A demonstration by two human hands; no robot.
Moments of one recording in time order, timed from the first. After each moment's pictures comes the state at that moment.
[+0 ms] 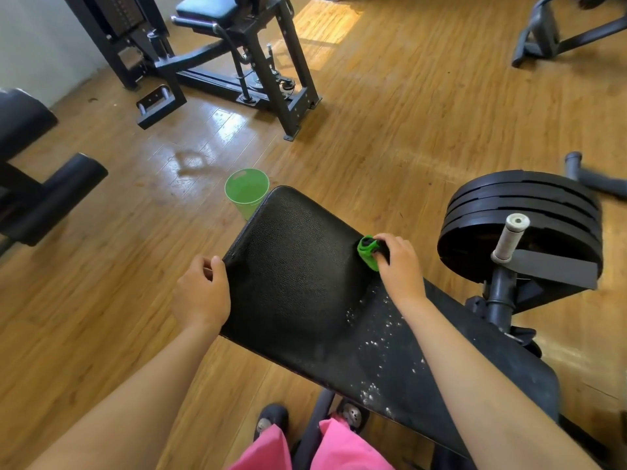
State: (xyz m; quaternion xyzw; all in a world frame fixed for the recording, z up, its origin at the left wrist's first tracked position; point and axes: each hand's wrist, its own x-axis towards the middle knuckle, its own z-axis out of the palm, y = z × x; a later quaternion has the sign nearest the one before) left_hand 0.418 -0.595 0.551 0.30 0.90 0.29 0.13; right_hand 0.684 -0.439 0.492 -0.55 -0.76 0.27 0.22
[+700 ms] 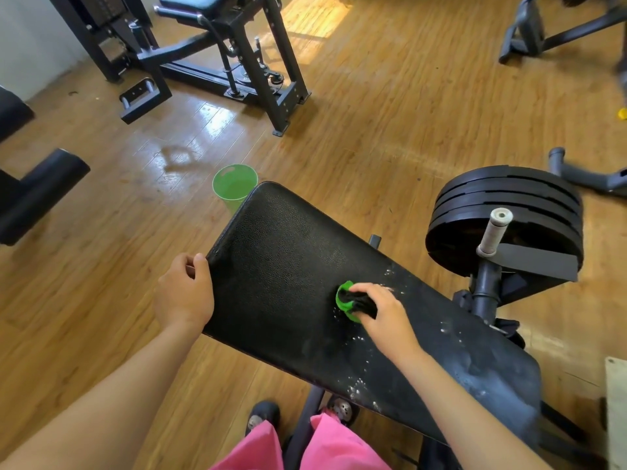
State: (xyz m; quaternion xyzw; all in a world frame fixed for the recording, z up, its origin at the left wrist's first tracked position) left_hand 0.422 -0.594 0.555 0.30 0.90 0.28 0.14; right_hand 0.717 -0.521 0.497 -0.49 -0.75 0.39 0.17
